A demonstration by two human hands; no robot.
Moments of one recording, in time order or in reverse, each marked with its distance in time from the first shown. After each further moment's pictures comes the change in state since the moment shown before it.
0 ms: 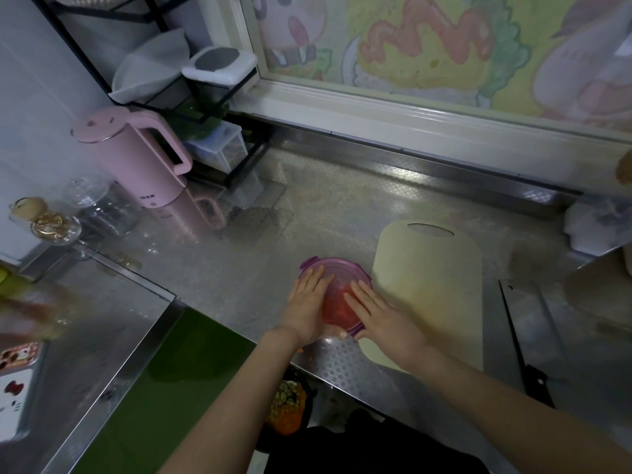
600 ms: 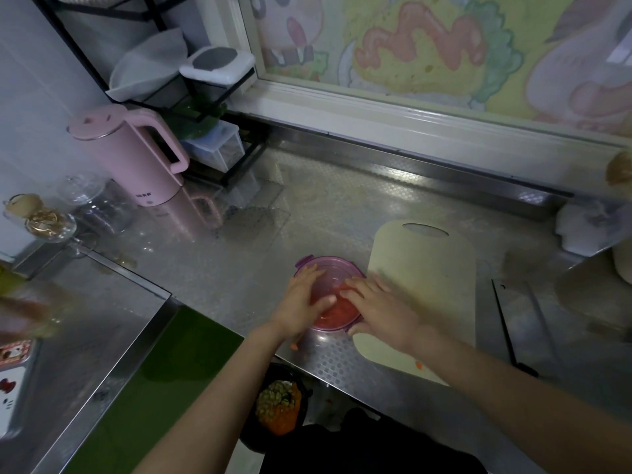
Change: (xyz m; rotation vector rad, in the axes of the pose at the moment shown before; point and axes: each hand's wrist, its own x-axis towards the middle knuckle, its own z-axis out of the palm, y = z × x) left_hand 0.000 -0.002 -0.005 -0.381 0.065 -0.036; right_hand 0.008 0.008 -0.034 0.056 0.013 -0.037
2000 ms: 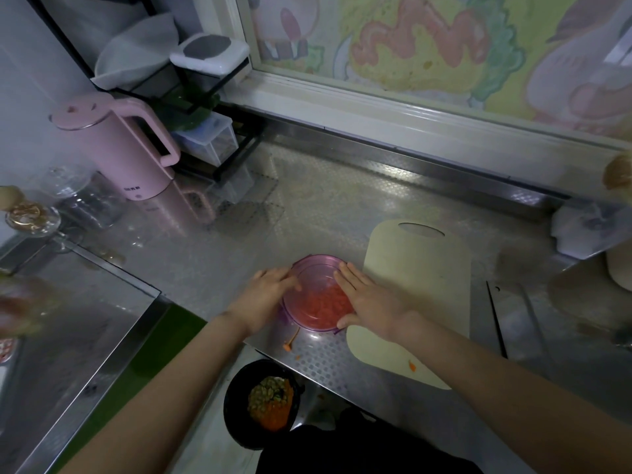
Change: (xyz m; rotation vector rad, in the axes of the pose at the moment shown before) left_hand 0.003 -0.039 -0.043 0.539 0.022 0.370; right_hand 0.016 0.002 -0.013 0.161 -0.193 0.076
